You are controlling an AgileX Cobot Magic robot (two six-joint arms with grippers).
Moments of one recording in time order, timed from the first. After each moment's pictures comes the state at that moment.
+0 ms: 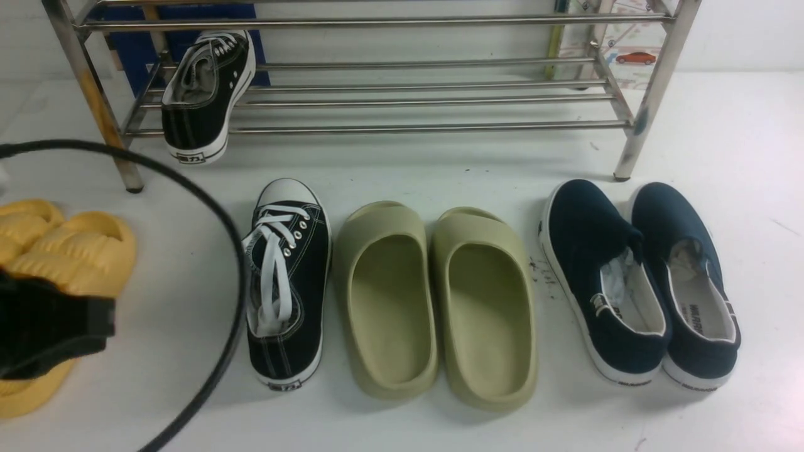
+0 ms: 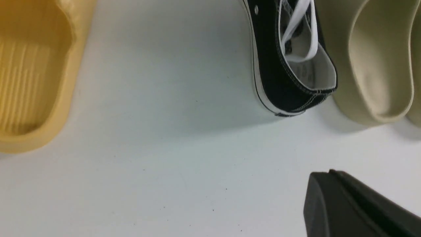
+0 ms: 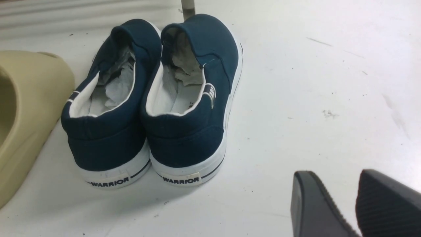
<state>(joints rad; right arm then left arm) 0.02 -0.01 0.02 -0.13 0.38 0.28 -0.07 0.93 -0.86 -0.24 1.01 0.05</state>
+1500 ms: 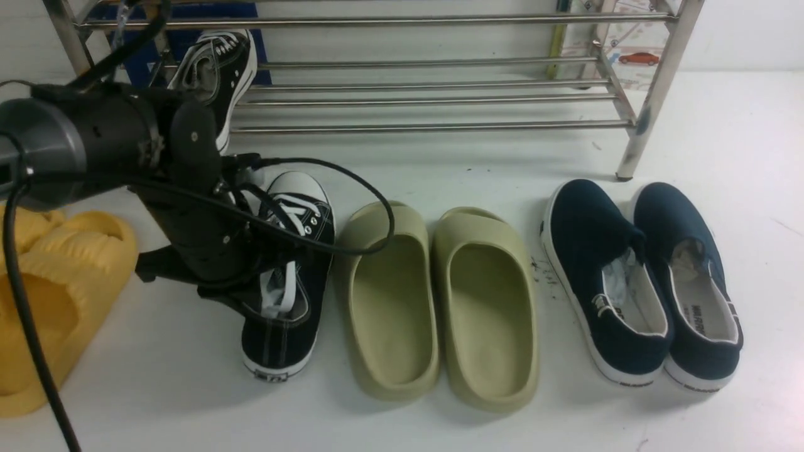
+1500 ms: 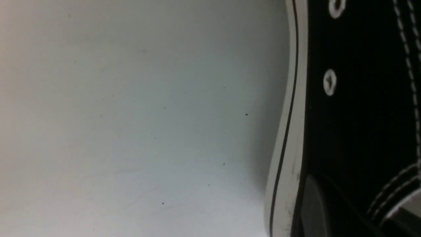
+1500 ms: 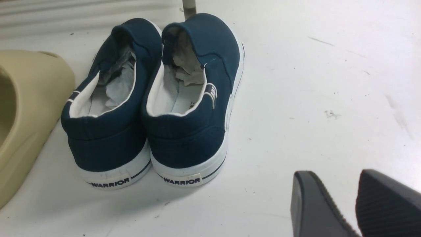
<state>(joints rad) 0.02 -0.01 0.02 -0.13 0.38 0.28 -0.27 1.68 -1.18 -0.07 0.89 -0.32</state>
